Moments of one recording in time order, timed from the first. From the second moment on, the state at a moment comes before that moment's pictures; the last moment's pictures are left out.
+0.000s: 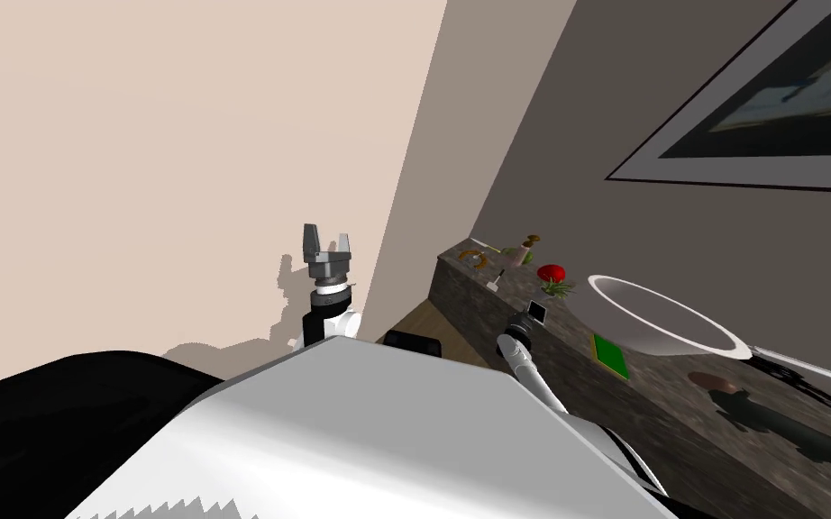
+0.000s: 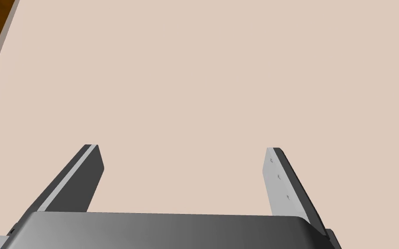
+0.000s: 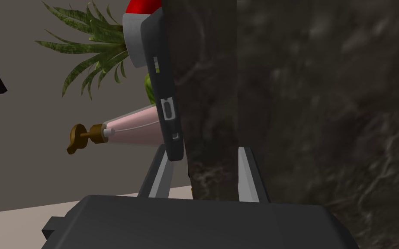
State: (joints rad) left arm 0.52 -0.01 -0.07 -2.34 0.08 -0.65 -0.13; right arm -0.08 -0.43 -0.11 -0.74 2.14 0.57 0.26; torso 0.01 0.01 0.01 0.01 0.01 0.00
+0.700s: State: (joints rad) left arm 0.52 -0.01 -0.07 -2.34 0.08 -0.65 -0.13; right arm -0.04 -0.37 -0.06 -0.85 2.13 0.58 0.34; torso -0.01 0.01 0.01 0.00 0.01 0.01
